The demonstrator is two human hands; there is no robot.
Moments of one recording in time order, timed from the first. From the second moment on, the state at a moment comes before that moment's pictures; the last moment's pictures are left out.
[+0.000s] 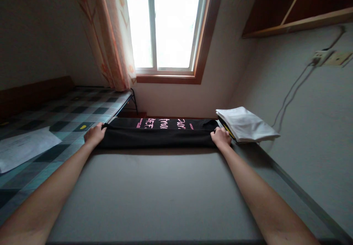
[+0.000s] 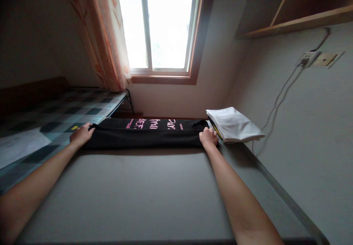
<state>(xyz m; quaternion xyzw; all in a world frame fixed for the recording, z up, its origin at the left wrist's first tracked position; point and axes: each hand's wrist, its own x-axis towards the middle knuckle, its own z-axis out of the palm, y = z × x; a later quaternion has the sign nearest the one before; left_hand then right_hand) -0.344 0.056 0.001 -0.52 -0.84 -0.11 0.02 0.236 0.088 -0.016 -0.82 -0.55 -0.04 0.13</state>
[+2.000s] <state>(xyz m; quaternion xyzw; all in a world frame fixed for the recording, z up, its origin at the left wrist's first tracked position) -0.268 0.047 -0.043 -0.63 -0.78 -0.07 0.00 0.235 0.078 -0.039 -0.72 -0.69 0.01 0.06</state>
